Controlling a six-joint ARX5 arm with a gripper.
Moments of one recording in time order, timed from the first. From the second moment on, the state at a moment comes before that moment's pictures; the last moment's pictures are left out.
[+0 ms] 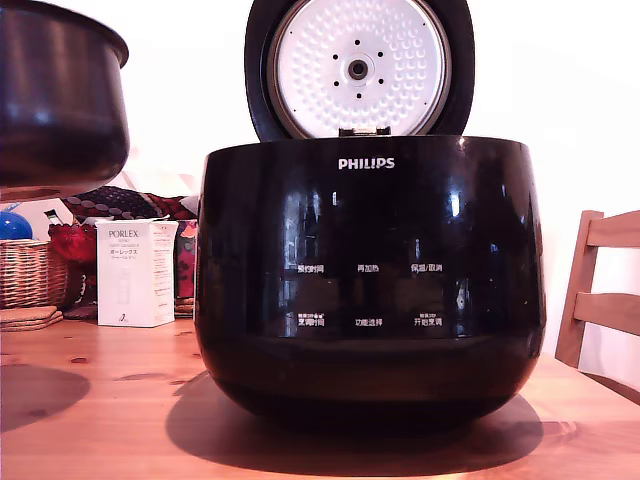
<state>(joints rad) -0.54 1.16 1.38 -1.39 -0.14 0.77</state>
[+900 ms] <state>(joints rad) -0.61 1.23 1.62 -1.39 -0.04 0.76</state>
